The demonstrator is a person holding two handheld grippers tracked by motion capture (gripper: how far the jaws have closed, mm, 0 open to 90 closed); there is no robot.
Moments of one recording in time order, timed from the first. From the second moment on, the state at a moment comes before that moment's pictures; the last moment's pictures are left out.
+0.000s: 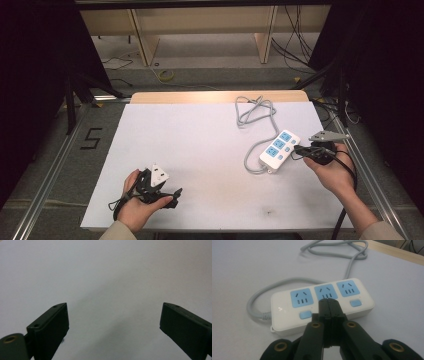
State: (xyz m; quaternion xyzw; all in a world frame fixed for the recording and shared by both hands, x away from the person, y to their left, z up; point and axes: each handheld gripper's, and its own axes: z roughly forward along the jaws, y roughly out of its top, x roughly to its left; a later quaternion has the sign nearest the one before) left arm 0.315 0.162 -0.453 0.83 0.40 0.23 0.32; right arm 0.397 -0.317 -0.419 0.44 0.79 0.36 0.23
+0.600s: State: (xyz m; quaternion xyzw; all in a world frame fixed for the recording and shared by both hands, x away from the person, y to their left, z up) left arm 0.316 0.161 -0.453 0.83 0.40 0.23 0.32; right arm 0.410 -0.316 -0.421 0.45 0.79 0.35 0.22
